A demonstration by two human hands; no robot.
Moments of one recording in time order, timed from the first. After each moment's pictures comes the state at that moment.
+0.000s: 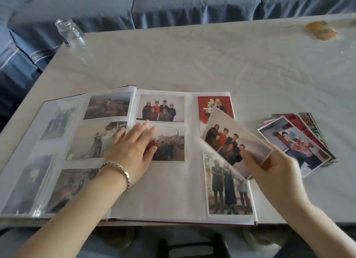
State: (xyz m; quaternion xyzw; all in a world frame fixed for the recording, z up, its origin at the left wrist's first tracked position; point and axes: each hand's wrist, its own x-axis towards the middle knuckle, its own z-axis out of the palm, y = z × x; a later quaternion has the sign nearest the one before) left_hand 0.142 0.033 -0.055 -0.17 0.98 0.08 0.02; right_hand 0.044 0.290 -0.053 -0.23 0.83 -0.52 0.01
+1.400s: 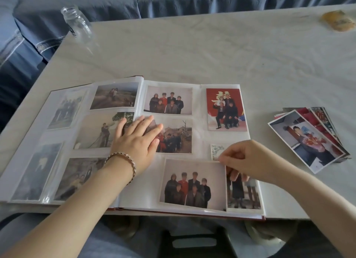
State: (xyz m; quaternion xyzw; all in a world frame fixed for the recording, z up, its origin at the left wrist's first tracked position) left_hand 0.147 0.024 -0.071 -0.19 0.98 0.00 0.07; right_hand 0.025 0.250 -0.043 -0.21 0.81 -0.32 0.44
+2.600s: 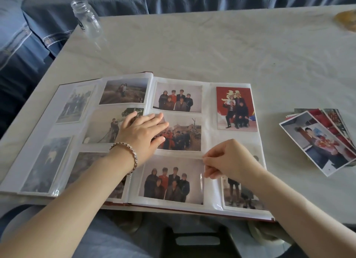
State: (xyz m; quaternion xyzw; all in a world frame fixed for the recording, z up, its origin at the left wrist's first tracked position) left_hand 0.146 0.006 -0.065 -0.14 0.99 0.06 0.05; right_hand 0.054 0.202 -0.051 -0.13 0.80 -0.38 0.45
